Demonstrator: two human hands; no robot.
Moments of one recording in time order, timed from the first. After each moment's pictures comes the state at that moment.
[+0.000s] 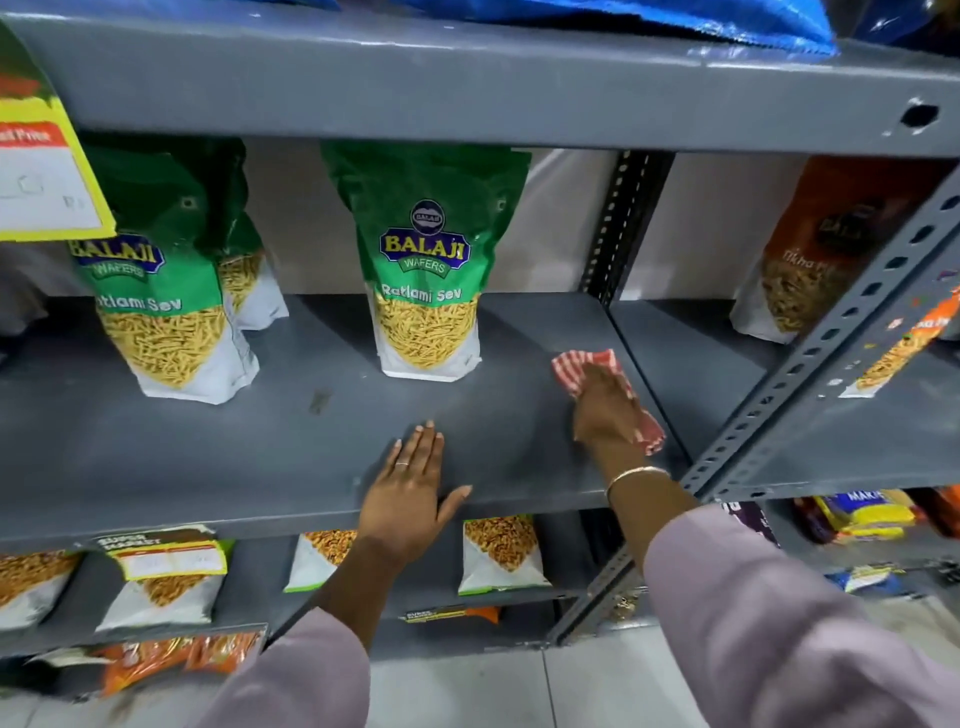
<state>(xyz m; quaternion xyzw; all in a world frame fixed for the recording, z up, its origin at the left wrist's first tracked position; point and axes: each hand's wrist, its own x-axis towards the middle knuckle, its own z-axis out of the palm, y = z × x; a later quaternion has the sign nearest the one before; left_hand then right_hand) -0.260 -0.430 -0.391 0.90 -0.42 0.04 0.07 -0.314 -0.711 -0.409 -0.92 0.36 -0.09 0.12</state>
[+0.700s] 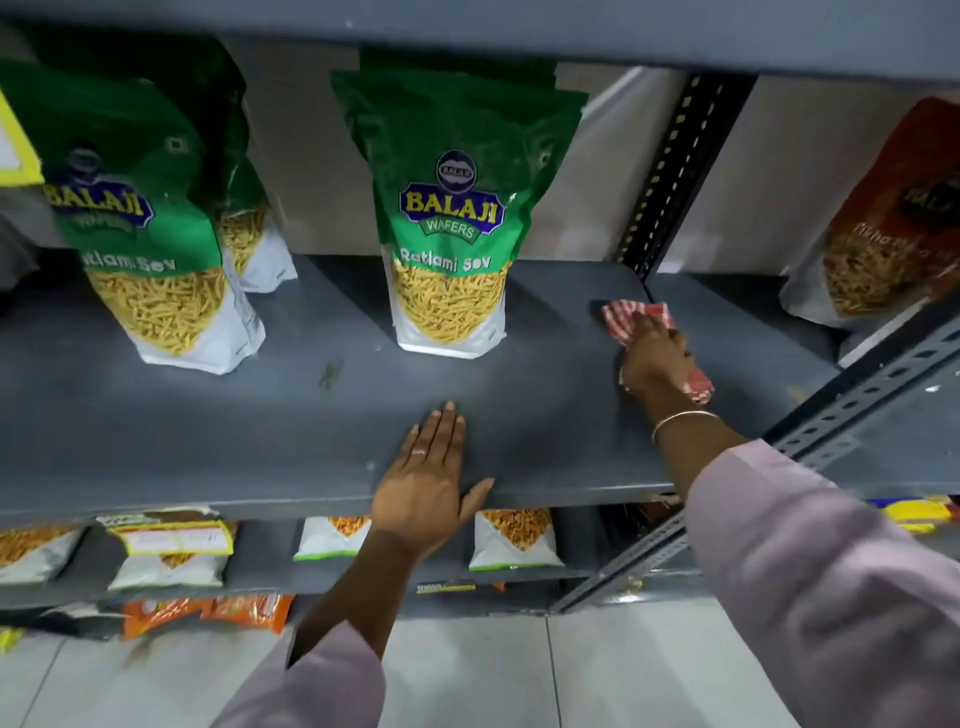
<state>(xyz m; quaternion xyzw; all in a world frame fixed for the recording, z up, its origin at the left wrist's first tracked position) -0.260 -0.431 -0.391 0.90 -0.42 0.01 0.09 -0.291 -0.732 -0.357 -0.87 0.47 -0.05 0.11</state>
